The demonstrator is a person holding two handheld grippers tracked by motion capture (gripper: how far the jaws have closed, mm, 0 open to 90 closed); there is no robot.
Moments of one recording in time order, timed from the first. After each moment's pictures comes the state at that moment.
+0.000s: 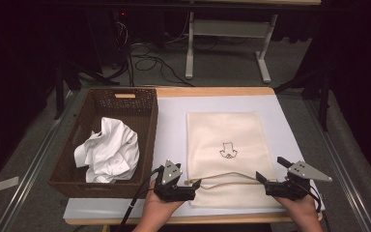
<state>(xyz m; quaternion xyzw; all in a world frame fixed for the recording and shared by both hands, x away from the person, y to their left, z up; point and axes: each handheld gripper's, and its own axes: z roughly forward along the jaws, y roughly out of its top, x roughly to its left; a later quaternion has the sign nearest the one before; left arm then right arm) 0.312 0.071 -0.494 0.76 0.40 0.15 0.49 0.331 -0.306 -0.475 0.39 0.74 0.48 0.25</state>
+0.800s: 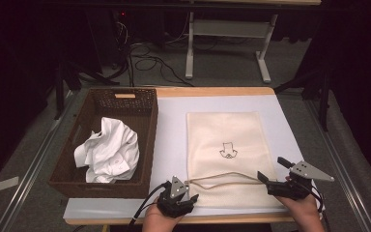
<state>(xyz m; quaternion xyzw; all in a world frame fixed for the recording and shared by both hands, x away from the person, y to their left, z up) 0.286 0.059 -0.526 0.80 0.40 0.12 0.42 0.332 -0.312 -0.477 0.39 0.74 0.49 0.24</state>
